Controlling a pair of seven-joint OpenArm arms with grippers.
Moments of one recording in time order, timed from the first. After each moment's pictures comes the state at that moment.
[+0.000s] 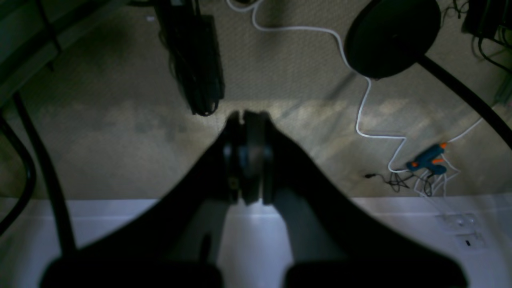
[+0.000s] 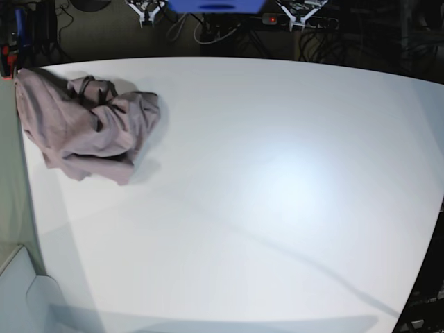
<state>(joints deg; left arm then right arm) 6.5 -3.7 4.4 10.5 -2.2 -0.3 5.4 -9.0 0.5 2.0 13.7 -0.9 -0.6 -8.3</state>
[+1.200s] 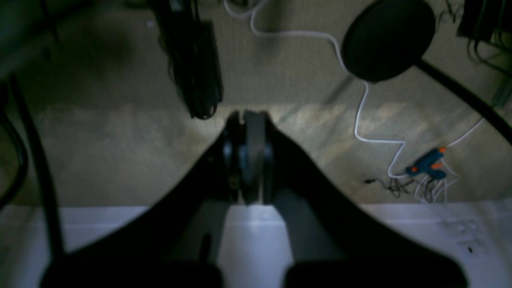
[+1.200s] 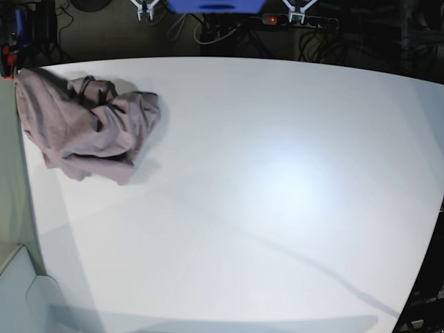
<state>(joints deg) 16.2 -3.8 4.4 24.3 -2.2 -0.3 6.3 -18.5 0.8 2.0 27.3 -0.9 -0.6 -8.8</state>
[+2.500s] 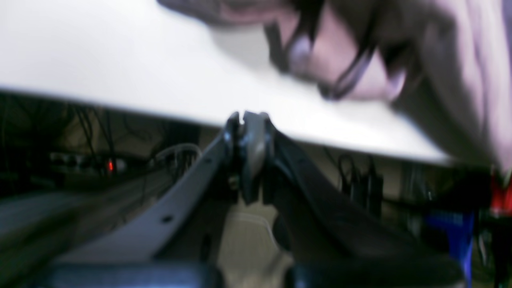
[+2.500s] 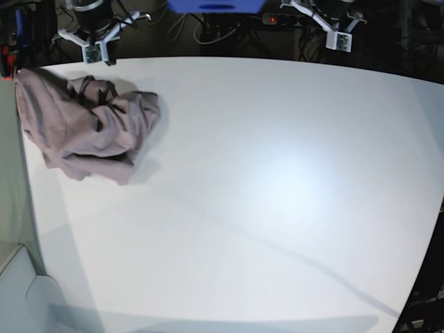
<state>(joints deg) 51.2 -18.3 4.3 108.4 -22.4 0.3 15.5 -52.4 10.3 2.3 117.2 -0.3 0.1 -18.8</state>
